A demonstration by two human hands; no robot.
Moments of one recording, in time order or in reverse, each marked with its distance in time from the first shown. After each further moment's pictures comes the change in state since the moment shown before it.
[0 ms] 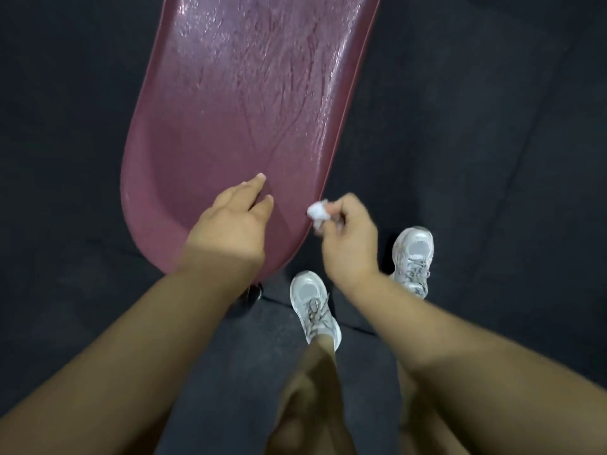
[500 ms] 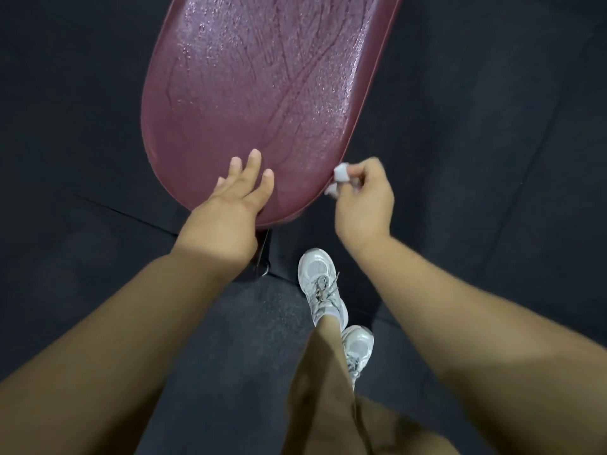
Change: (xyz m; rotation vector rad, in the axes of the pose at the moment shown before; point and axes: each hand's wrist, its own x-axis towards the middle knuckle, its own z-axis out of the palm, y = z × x) left_hand -0.053 -0.042 0.059 -0.071 0.055 0.024; right_hand -0.026 0.021 0.027 0.068 0.113 0.021
